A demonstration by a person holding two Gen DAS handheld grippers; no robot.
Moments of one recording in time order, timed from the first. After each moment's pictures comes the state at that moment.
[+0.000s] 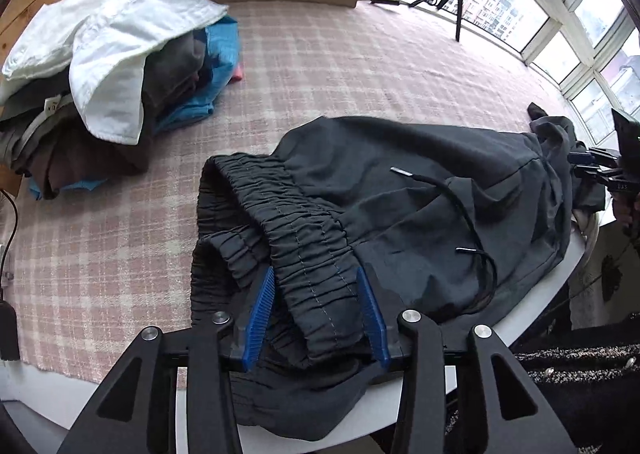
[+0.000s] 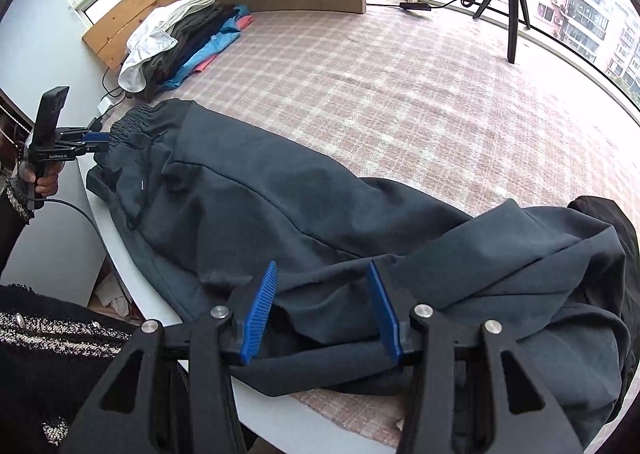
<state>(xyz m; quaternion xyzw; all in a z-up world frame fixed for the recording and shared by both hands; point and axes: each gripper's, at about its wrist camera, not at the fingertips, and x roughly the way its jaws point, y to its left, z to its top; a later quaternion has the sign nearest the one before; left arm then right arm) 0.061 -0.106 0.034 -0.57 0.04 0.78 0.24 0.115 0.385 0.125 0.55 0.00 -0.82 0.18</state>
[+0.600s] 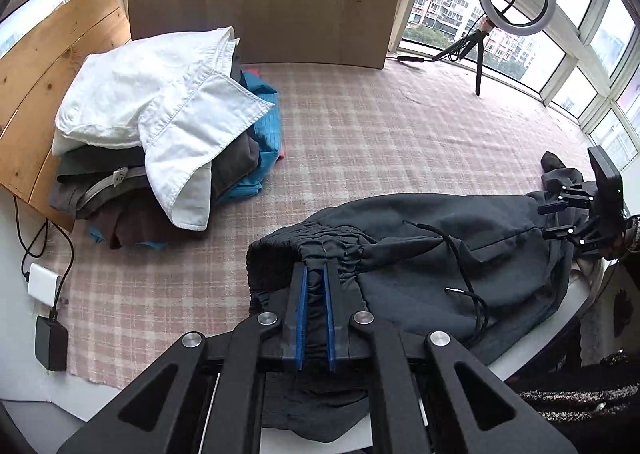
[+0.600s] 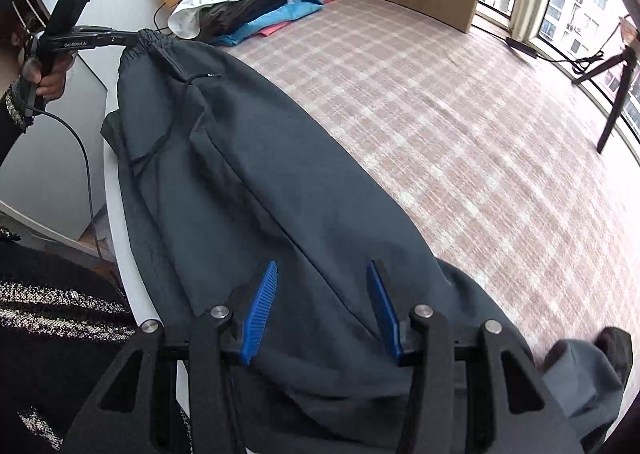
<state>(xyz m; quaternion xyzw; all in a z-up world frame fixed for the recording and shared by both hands) 0.046 -0.117 0.106 -0.51 0.04 0.83 0.20 0.065 0.305 0.100 0.54 0.11 -0.78 0.31</state>
